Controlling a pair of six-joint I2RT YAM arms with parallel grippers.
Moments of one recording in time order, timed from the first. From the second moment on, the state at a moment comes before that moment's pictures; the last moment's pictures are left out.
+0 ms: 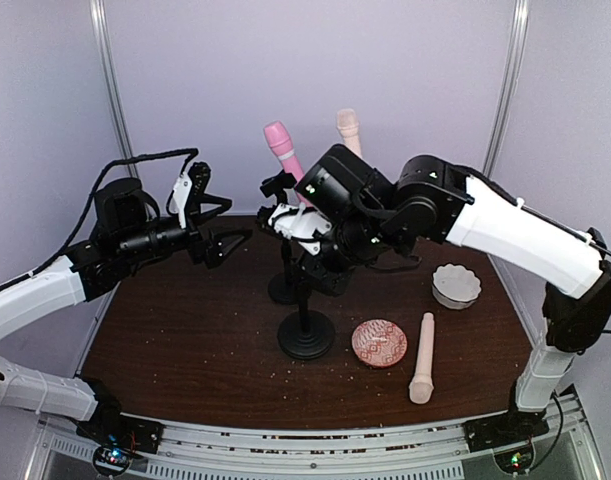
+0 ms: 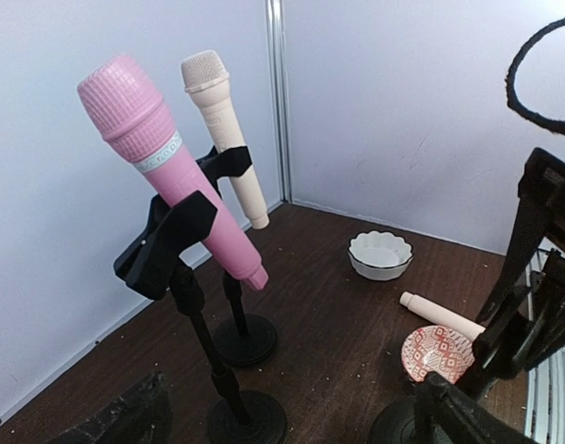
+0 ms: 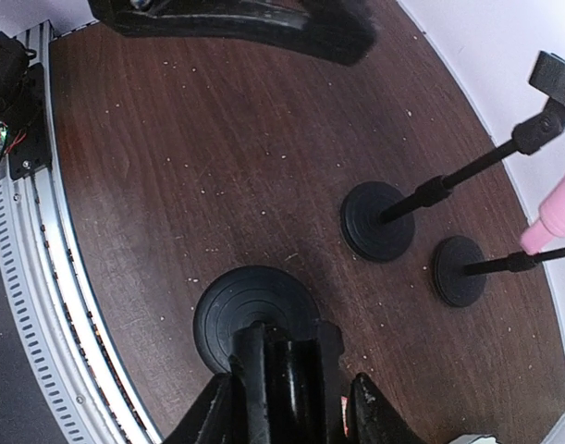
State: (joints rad) left arm -0.61 1.11 0.90 0.12 0.42 0.09; right arm 1.19 1.79 2.02 -1.11 0.21 -0.08
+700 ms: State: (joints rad) left arm -0.61 1.11 0.90 0.12 0.42 0.09; right arm 1.13 1.85 1.81 -0.89 0.11 -0.15
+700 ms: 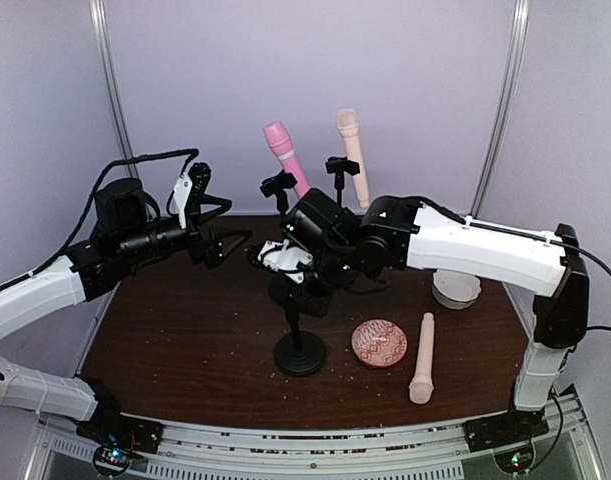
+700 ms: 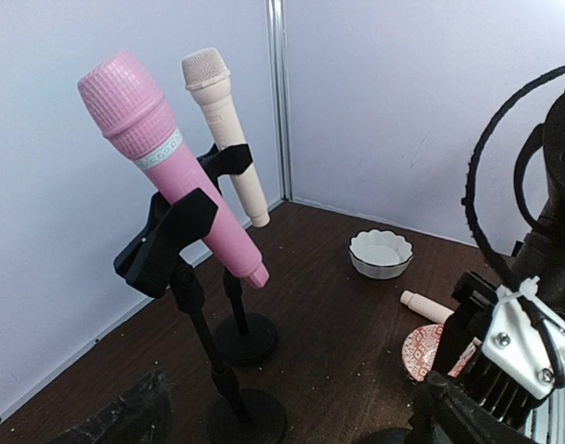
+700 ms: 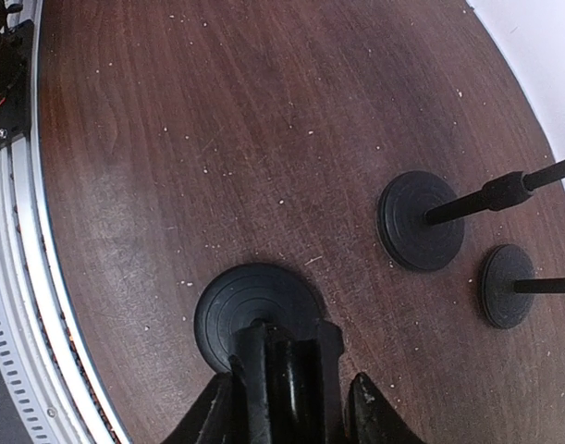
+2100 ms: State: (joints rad) left arm -0.61 1.13 0.93 0.09 0.43 0.07; right arm 1.11 1.21 0.79 -0.94 0.18 0.76
